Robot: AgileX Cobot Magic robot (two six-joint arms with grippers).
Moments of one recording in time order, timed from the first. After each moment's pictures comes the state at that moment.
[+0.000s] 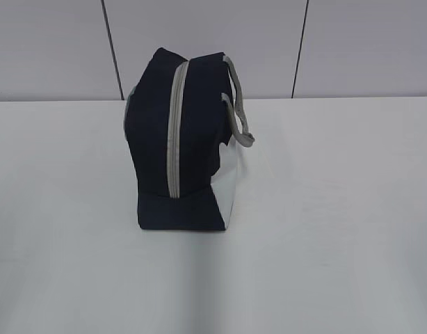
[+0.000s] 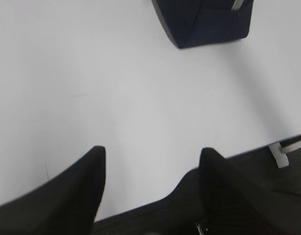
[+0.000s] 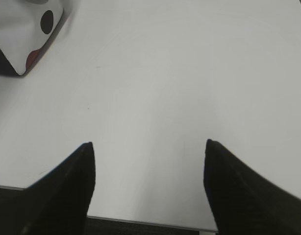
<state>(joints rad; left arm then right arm) -0.16 0.20 -0.52 -0.15 1.10 0.10 0.07 -0.02 -0.50 -0.05 1.14 -0.07</state>
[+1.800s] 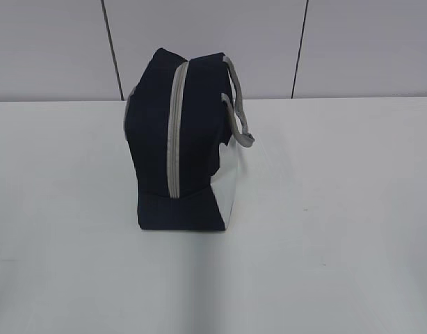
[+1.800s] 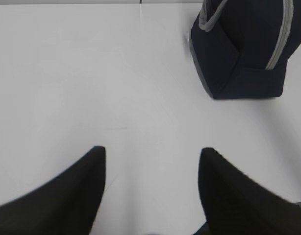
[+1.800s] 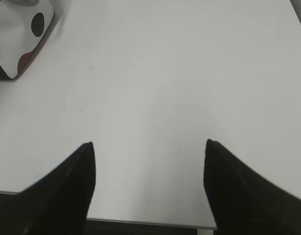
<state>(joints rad) 0.03 -0.02 -0.52 -0.15 1.11 0.10 0.04 -0.02 -0.50 -0.05 1.14 -0.07</state>
